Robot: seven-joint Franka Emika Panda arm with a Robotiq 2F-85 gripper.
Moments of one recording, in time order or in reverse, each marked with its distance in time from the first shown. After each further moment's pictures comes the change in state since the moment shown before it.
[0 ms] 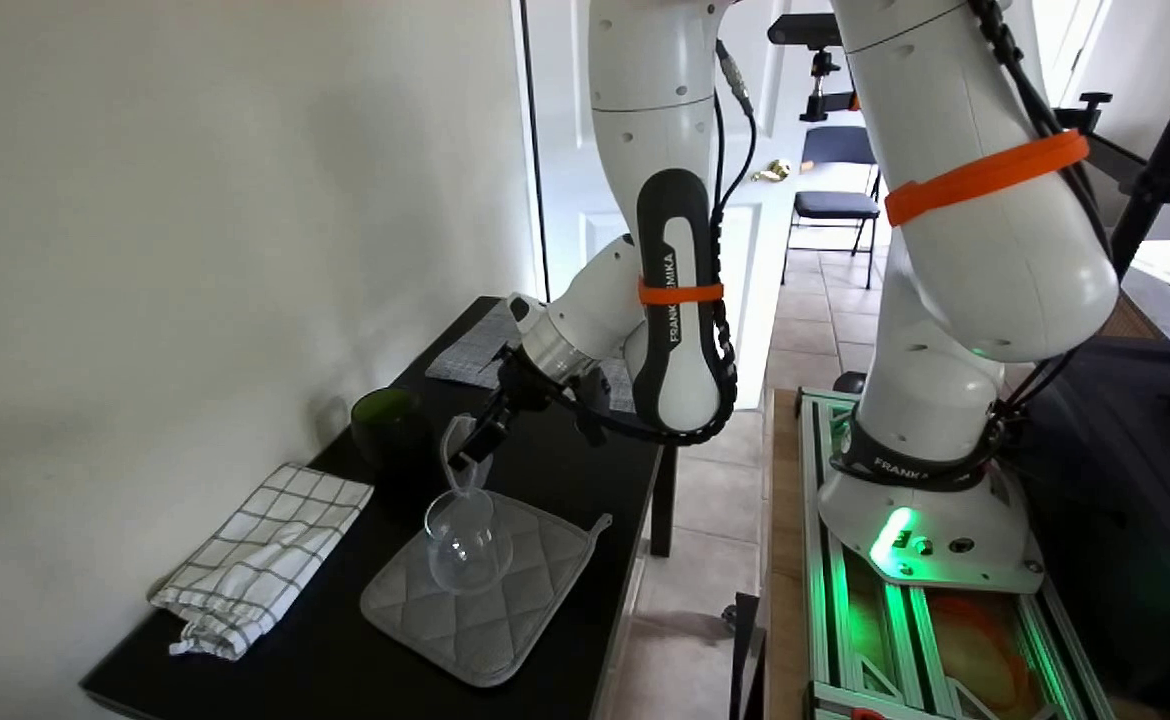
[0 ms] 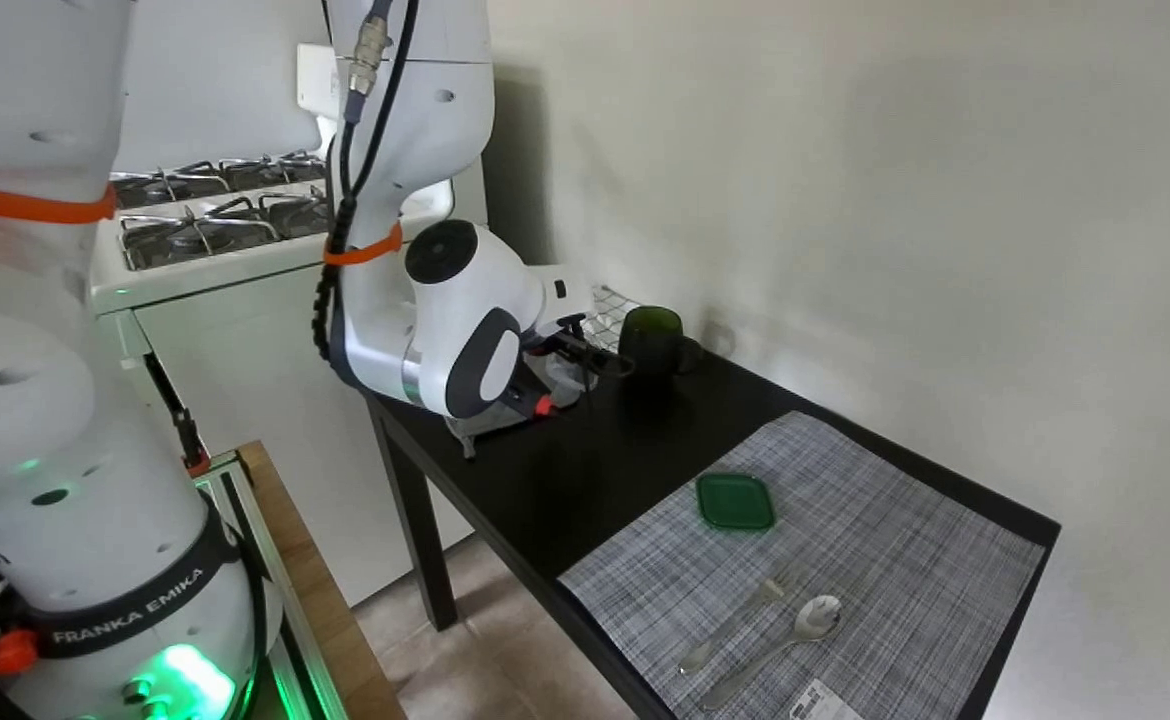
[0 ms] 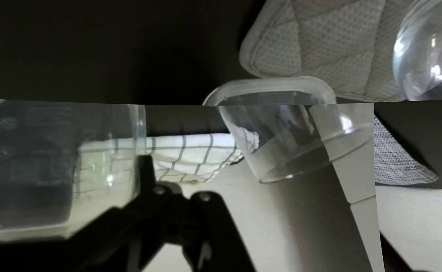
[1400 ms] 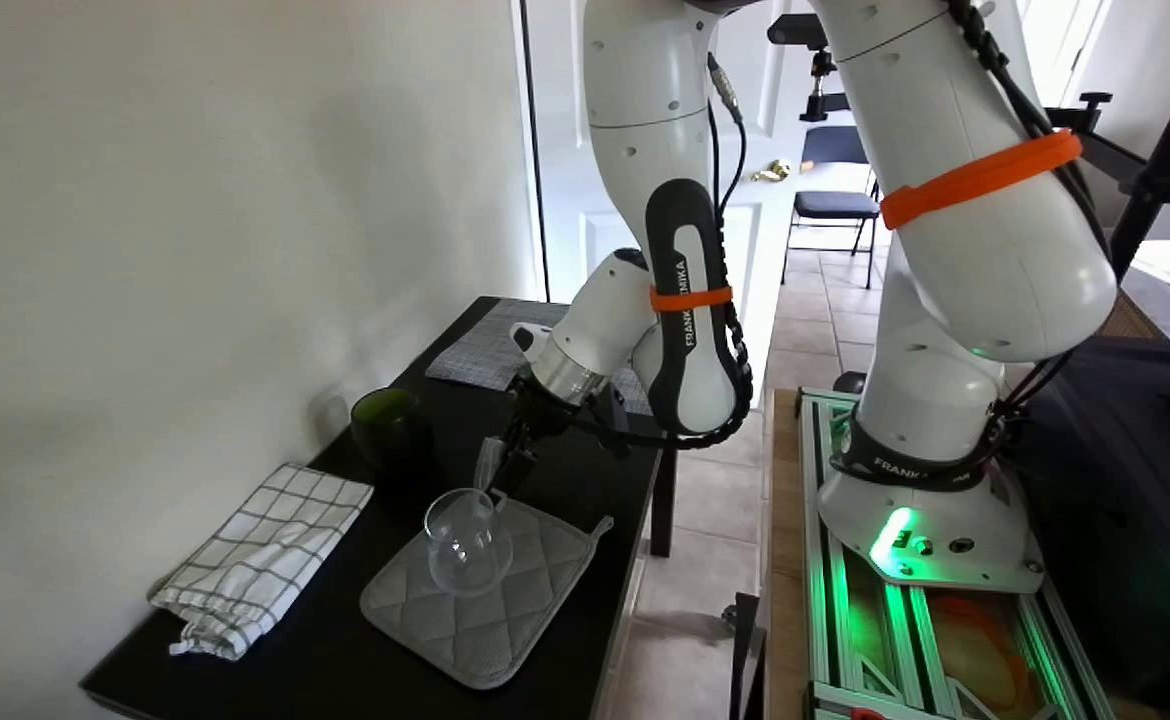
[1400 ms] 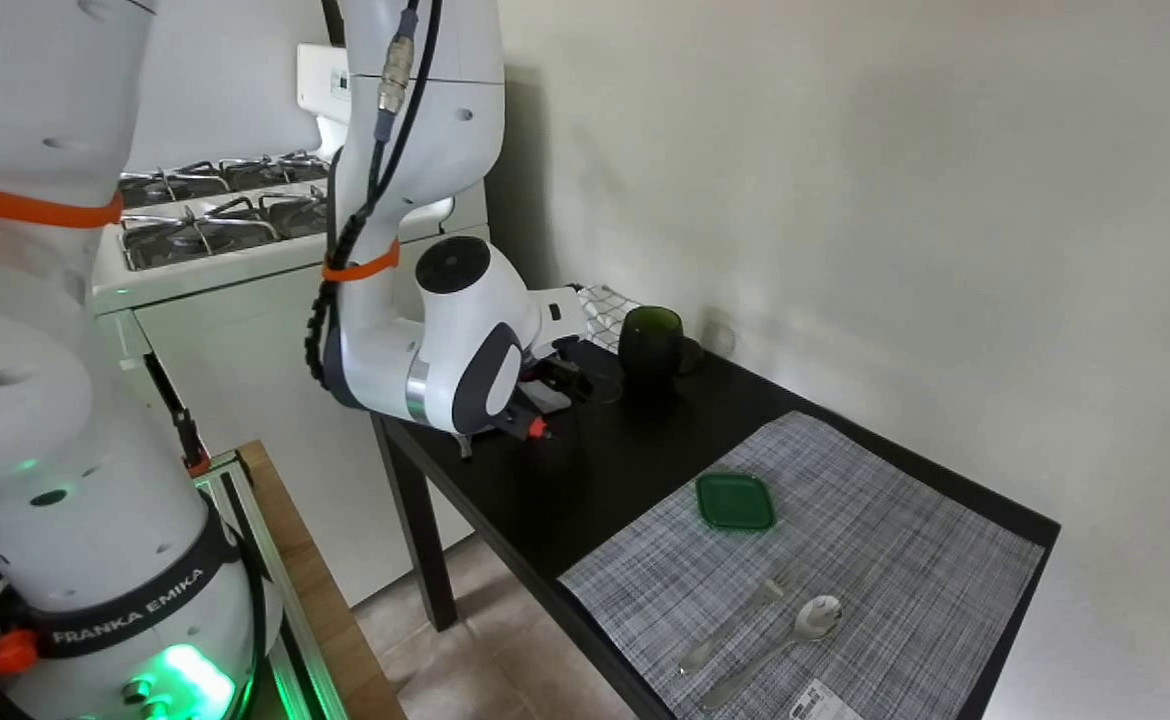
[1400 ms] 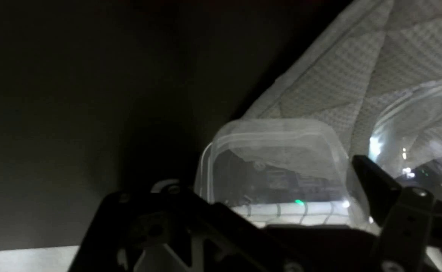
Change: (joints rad) arm -0.010 0.042 -0.021 0.004 -0.125 -0.102 -0.010
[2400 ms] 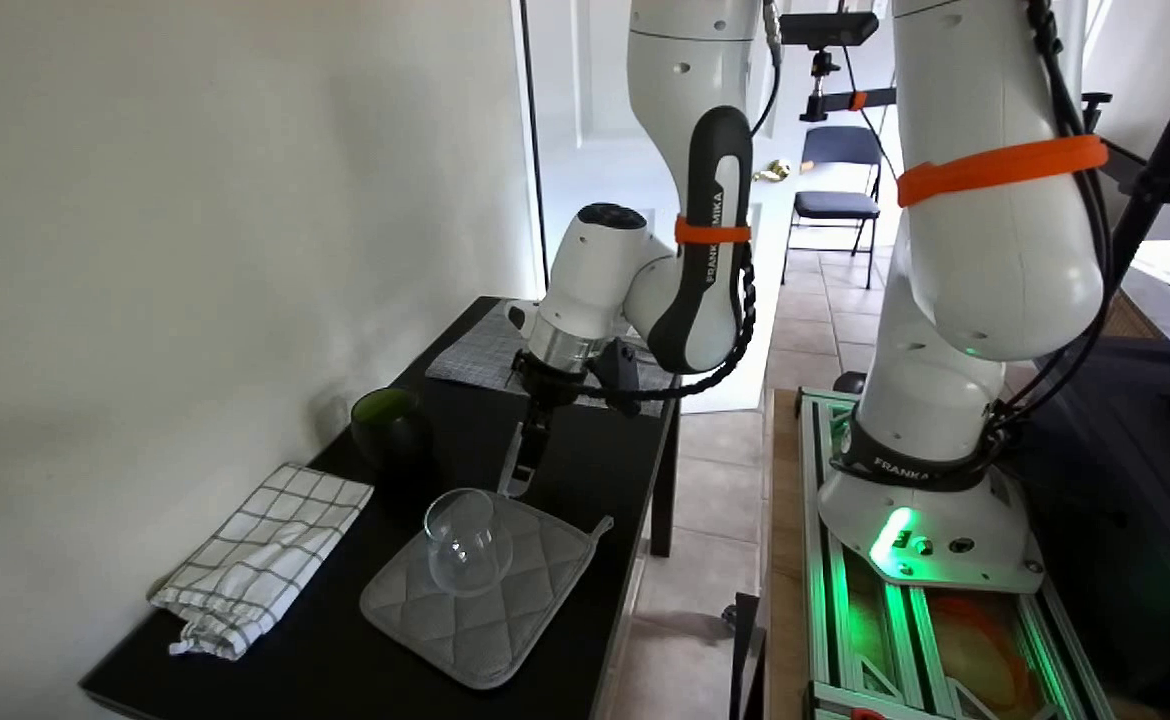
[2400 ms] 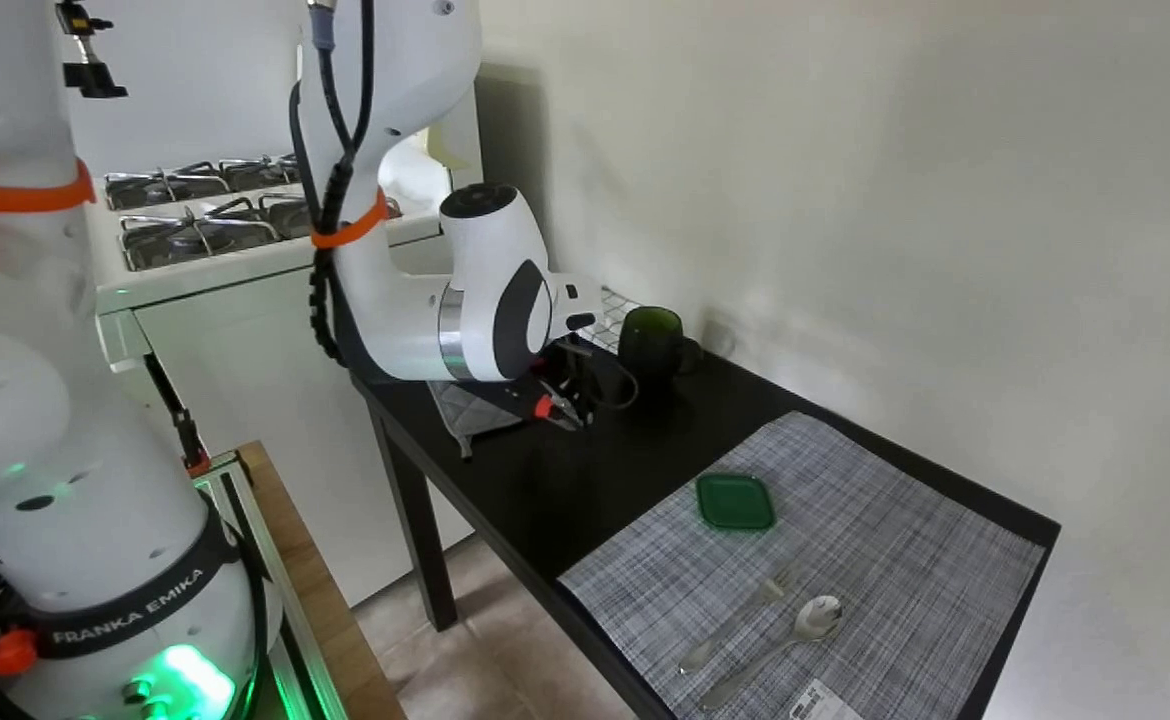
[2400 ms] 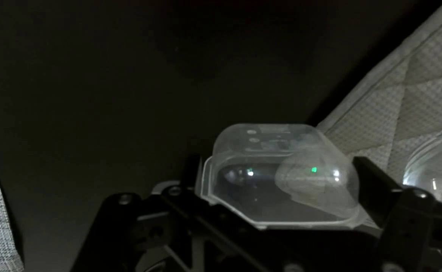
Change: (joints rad) arm -0.080 -0.221 -0.013 0.000 -0.286 -0.436 0.222
